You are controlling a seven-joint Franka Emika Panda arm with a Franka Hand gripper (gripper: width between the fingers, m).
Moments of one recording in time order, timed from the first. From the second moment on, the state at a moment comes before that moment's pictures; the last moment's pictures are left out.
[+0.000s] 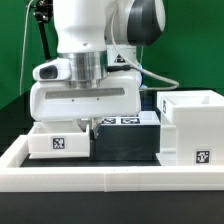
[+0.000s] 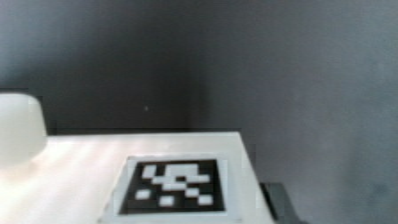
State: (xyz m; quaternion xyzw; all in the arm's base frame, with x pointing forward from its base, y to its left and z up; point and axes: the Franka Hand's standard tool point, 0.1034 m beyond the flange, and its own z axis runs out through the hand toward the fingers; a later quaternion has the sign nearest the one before) arm 0.509 -0.085 0.030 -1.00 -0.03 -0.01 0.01
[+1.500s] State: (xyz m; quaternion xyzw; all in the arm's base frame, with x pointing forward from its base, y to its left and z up) arm 0.520 -0.081 0.031 -0.87 -0.49 -0.02 -0.02
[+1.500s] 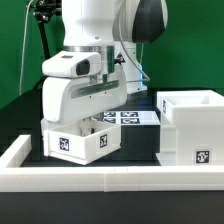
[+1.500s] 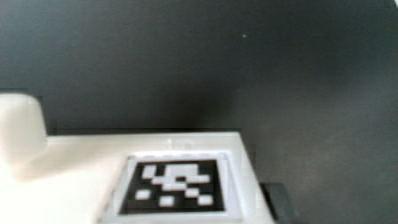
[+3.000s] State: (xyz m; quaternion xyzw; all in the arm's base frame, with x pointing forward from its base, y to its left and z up) arm 0.527 -0.044 0.019 -0.69 -0.72 0.02 -0.03
